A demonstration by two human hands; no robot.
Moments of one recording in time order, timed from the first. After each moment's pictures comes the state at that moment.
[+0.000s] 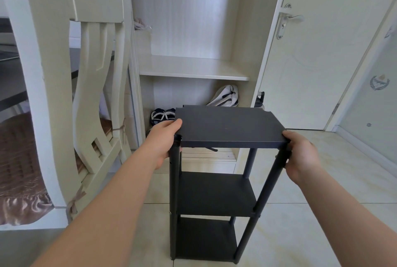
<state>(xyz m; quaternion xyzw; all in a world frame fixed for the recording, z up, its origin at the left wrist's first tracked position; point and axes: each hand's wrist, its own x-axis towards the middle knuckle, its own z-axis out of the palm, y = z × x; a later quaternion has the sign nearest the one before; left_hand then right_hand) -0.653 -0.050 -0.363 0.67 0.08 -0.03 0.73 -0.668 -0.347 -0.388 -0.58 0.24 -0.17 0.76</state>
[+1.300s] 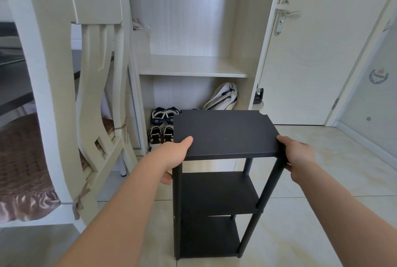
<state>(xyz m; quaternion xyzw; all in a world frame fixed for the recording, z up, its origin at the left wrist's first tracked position) -0.671 -0.053 -0.379 0.86 0.15 -0.19 0.44 -0.682 -0.345 -0.389 -0.66 0.32 -0.14 0.67</state>
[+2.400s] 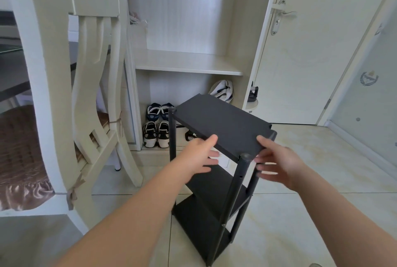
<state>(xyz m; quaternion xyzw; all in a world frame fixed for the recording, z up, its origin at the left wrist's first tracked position) -0.691 -0.119 -0.395 0.73 0.01 -0.20 0.66 -0.720 -0.339 -0.387 -0.72 0.23 0.04 0.65</state>
